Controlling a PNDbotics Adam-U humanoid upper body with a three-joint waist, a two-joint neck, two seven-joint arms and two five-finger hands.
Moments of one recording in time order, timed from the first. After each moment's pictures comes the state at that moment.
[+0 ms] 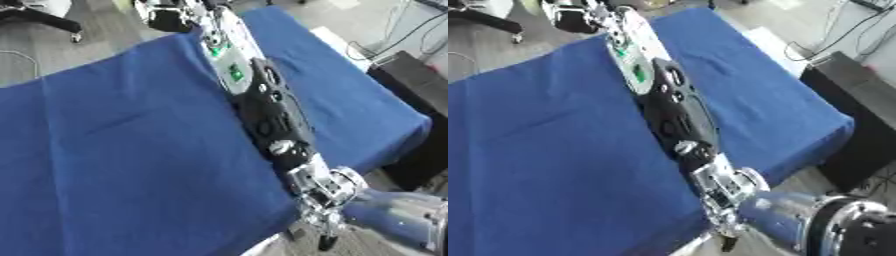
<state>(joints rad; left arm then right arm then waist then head) -0.39 0.09 -0.27 -1.83 -0.30 0.12 0.19 -0.73 -0.13 -0.06 -1.62 0.90 -0.14 0.05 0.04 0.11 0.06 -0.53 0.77</state>
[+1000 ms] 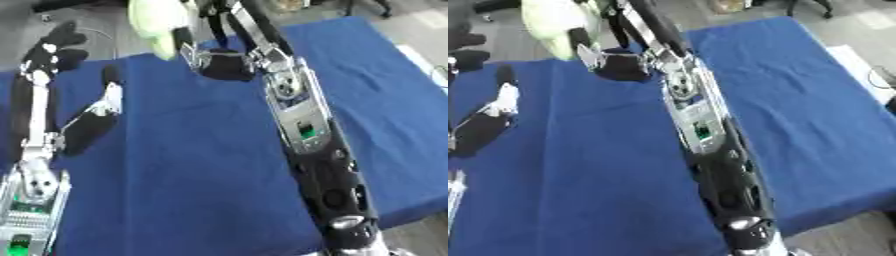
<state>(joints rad) -0.47 0.10 -0.29 -1.81 -0.68 0.03 0.21 -0.57 0.02 0.09 -1.82 0.66 -0.19 0.24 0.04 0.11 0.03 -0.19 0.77</state>
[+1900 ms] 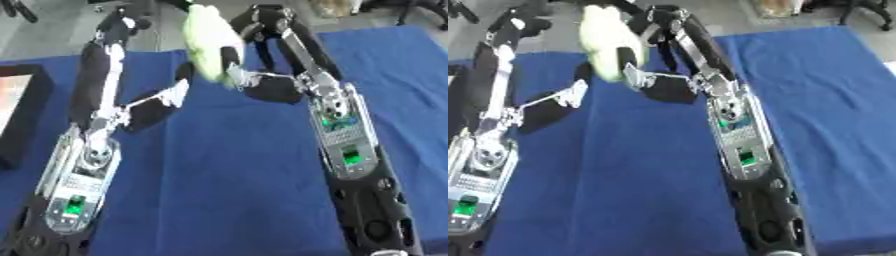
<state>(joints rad) -0.48 0.12 -0.31 -1.81 -0.83 -0.02 0.18 -0.52 0.03 0.10 -1.80 0.62 -0.19 0.27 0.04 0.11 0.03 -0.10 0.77</state>
